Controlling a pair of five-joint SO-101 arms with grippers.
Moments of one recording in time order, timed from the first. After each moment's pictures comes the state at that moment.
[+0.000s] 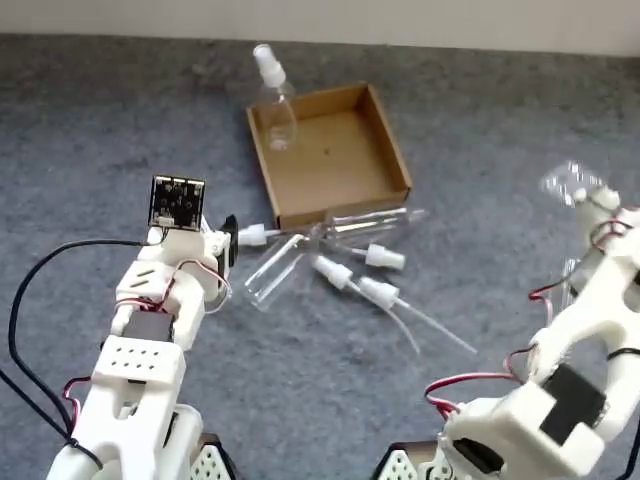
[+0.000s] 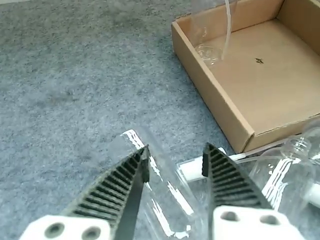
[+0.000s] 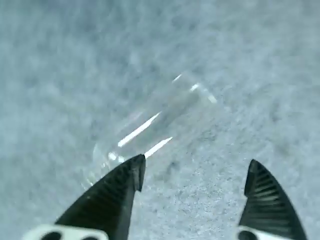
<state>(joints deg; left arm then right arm) -1.1 -50.8 75.3 15.4 3.7 39.4 0.4 8.9 71.2 85.8</state>
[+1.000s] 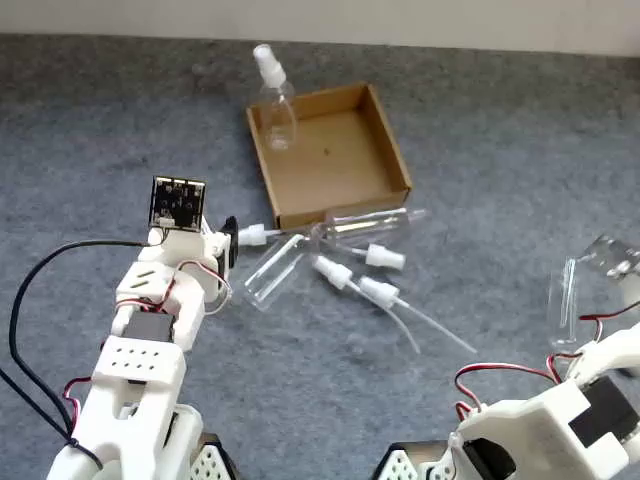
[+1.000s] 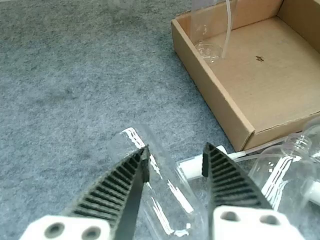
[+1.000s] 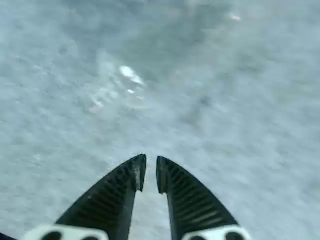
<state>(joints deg) -1.0 -50.8 75.6 15.4 3.7 54.8 3.9 13.1 71.2 101.2</state>
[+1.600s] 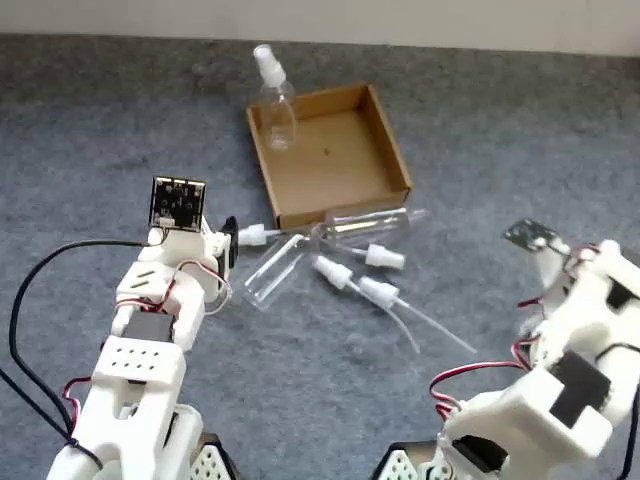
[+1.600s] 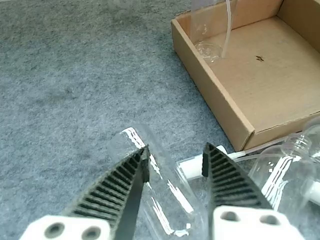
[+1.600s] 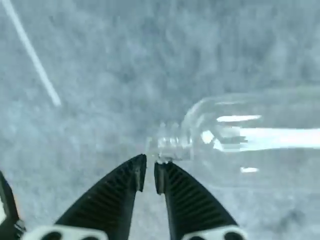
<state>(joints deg) -1.0 -50.8 75.6 15.4 3.7 36.0 3.9 24.7 71.0 79.5</state>
